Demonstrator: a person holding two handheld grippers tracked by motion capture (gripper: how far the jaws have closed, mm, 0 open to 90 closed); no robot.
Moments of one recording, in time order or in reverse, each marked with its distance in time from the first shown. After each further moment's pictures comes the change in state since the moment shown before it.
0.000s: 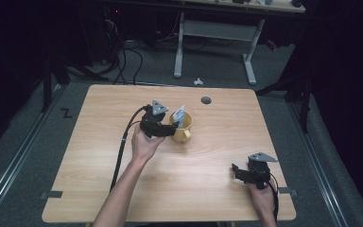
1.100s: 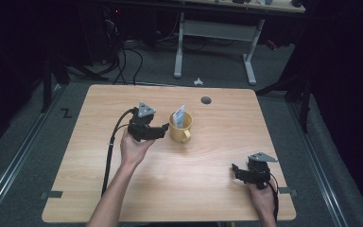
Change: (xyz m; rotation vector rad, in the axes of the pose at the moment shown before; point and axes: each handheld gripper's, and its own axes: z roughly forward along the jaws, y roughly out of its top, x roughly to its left) left arm 0.013 -0.012 -0.033 0.004 0.007 -0.051; right arm 0.000 0.000 0.000 0.000 0.000 0.000
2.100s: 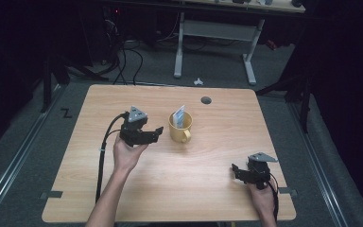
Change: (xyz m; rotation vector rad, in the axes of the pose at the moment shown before) left arm 0.005 -0.015 -0.021 -0.018 -0.004 -0.032; right arm 0.000 0.000 0.000 0.001 0.001 0.000
